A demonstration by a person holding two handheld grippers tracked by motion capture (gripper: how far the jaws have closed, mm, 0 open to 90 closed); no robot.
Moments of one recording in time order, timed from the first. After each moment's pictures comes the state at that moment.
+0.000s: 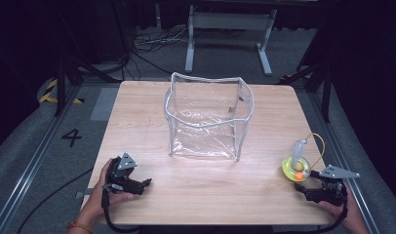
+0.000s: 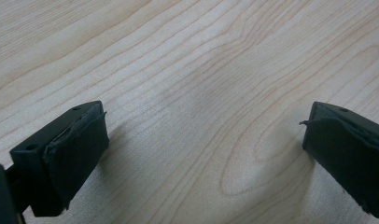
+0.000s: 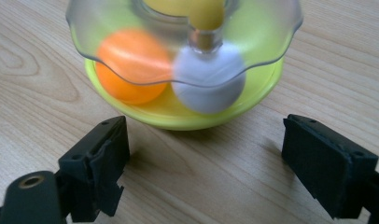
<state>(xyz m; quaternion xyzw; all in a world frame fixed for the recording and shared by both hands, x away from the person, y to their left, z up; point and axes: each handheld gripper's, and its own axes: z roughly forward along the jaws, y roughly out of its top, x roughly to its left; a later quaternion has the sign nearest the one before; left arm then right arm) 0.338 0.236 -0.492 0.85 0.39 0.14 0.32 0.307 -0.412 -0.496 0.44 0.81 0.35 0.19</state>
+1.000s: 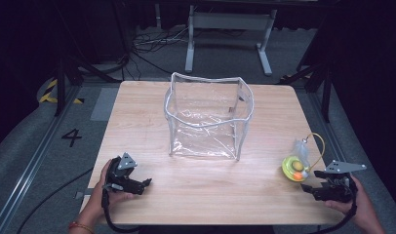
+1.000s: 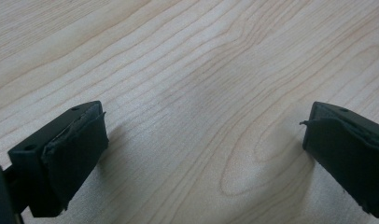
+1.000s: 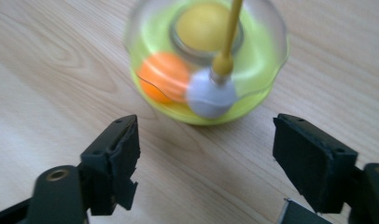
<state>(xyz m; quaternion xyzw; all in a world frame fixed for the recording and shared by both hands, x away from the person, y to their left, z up) 0.339 0.236 -0.491 0.86 0.38 0.14 0.32 0.304 -0.411 -0.444 0.42 0.84 0.30 0.15</state>
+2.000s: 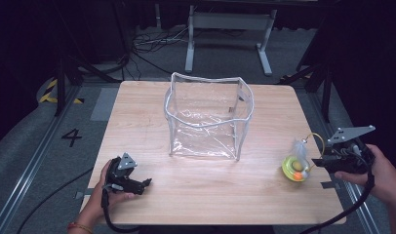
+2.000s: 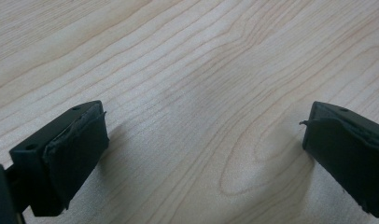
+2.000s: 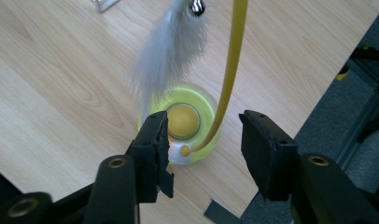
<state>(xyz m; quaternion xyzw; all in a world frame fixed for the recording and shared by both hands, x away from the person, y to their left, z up) 0.338 0.235 -0.492 0.85 0.39 0.14 0.32 0.333 -0.374 -0.322 0.37 0.89 0.20 0.18</state>
